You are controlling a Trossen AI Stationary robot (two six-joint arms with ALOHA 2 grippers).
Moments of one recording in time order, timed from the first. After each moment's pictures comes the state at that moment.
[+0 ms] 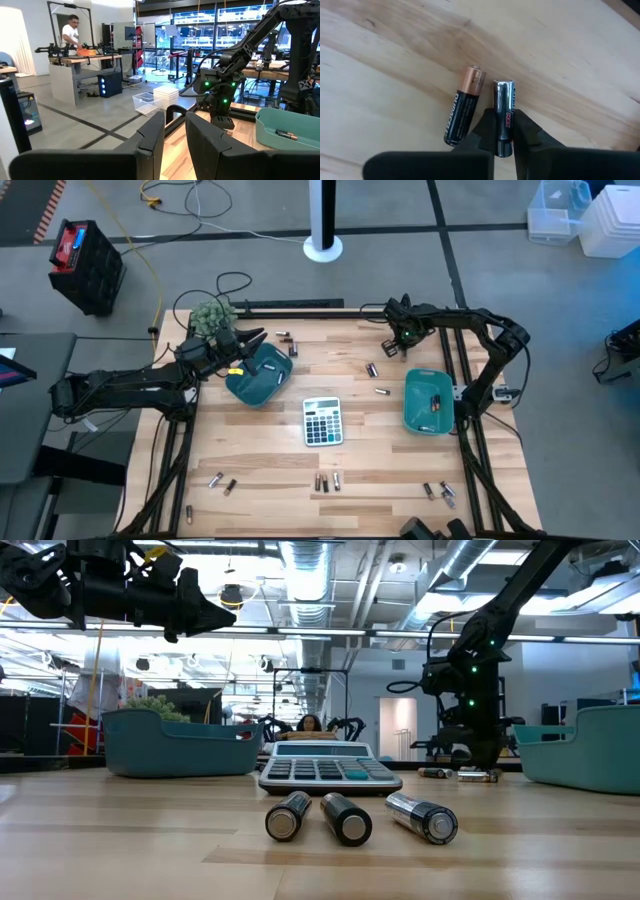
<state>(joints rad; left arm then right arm) 0.42 0.85 0.30 0.71 -0.19 0.06 -0.82 1.73 0.93 -0.66 0.22 0.25</state>
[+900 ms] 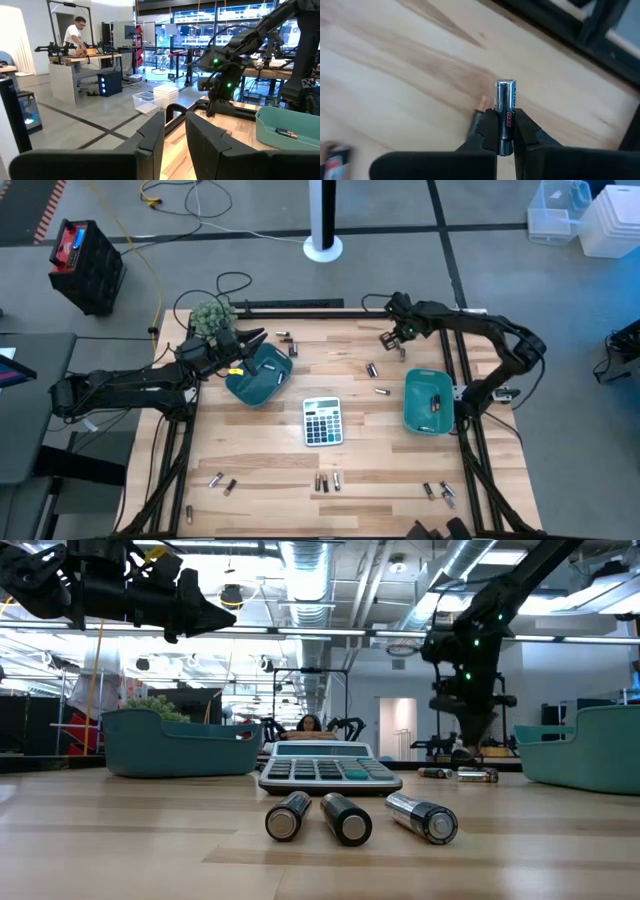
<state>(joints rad) 0.42 0.85 0.30 0.70 -0.19 0.06 -0.77 1.55 0.96 -0.63 0.24 0.25</state>
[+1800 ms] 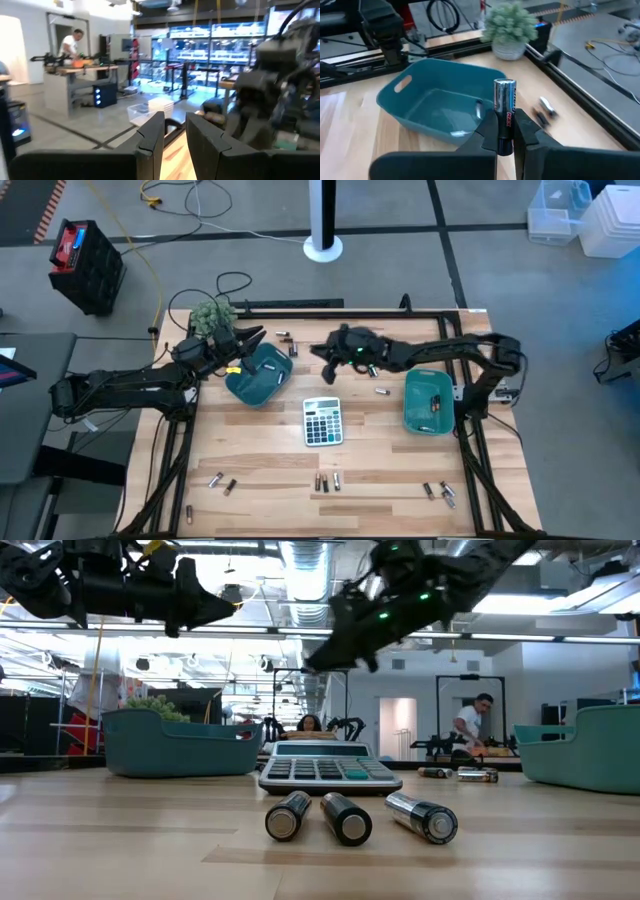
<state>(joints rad) 0.42 0.85 0.30 0.78 -0.16 0.04 -0.23 1.74 1.04 0.37 0.07 0.09</state>
